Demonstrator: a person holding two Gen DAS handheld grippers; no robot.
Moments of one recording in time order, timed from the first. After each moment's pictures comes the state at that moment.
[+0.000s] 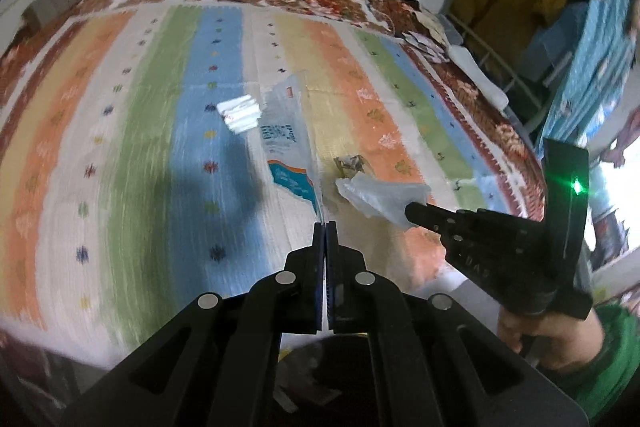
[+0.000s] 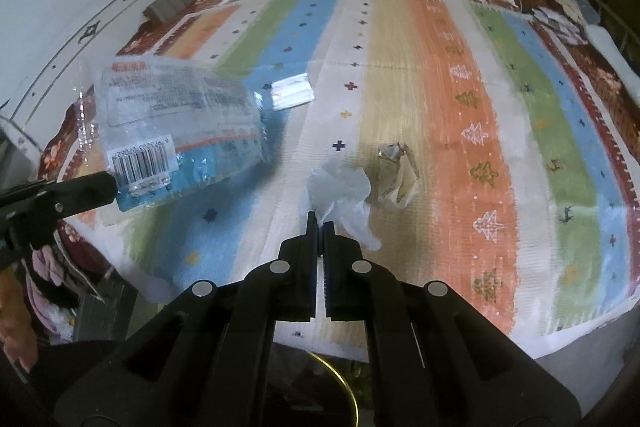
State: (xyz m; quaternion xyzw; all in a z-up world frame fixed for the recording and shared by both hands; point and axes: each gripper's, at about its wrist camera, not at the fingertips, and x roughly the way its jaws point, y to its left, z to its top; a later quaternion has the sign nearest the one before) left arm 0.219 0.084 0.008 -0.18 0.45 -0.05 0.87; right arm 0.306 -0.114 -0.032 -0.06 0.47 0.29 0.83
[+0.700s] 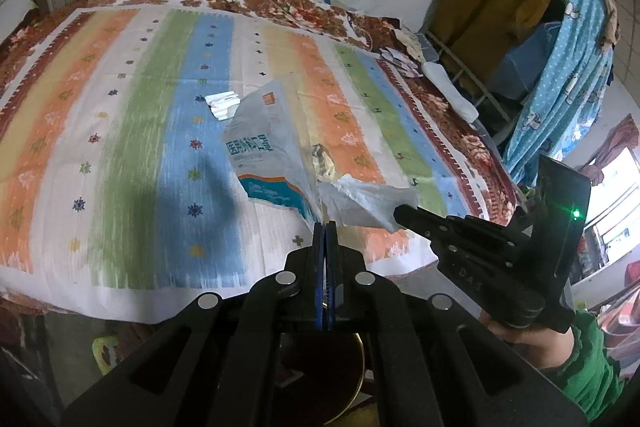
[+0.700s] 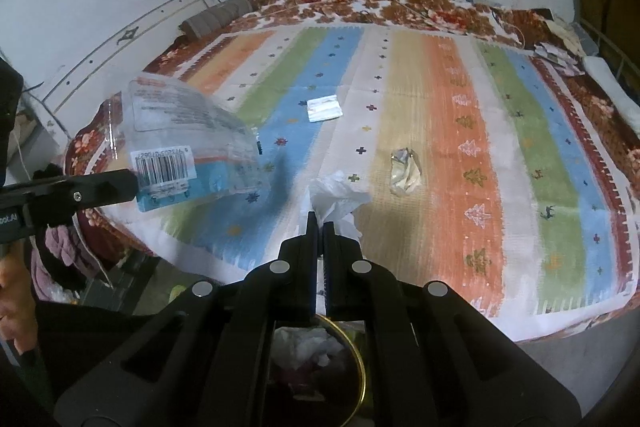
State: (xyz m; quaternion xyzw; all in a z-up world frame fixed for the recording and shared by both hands) left arm 0.144 0.064 0.036 -0.21 0.41 -0.08 0.88; right arm 0.220 -0.149 0.012 -0.07 0.41 0.33 0.85
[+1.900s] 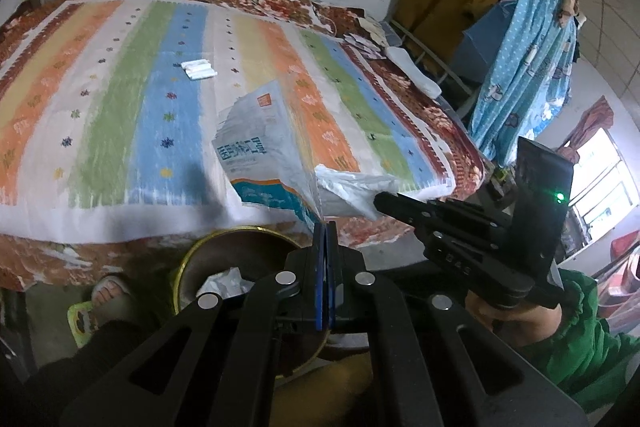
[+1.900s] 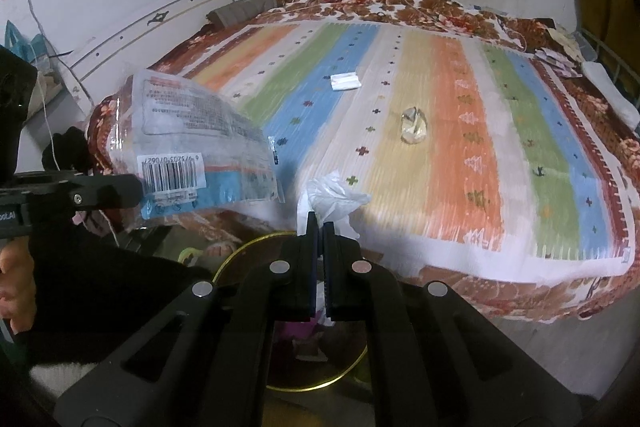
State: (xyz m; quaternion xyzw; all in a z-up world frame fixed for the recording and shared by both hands) left arm 0.034 0.014 0.014 -0.21 0.40 -0.13 0.88; right arm 0.115 -0.198 -0.006 -0.08 0.39 0.35 0.85
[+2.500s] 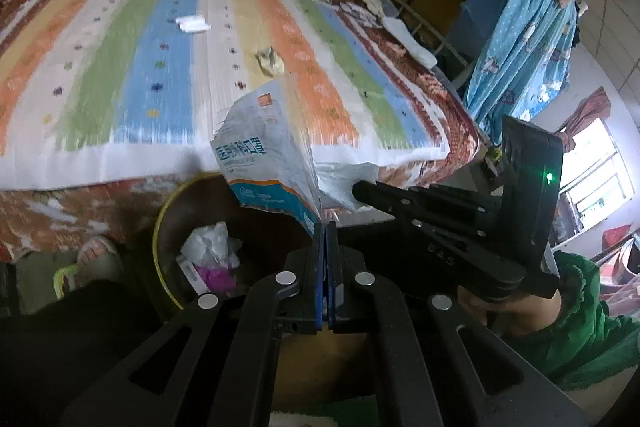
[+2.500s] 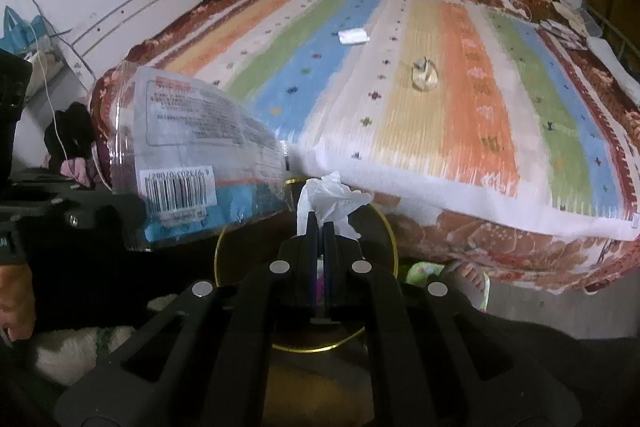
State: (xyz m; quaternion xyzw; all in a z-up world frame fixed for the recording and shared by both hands) left arm 0.003 -0.010 -0.021 -0.22 0.45 -0.14 0.85; right arm 0.081 -0.202 -0.041 -0.10 0.44 0.35 0.82
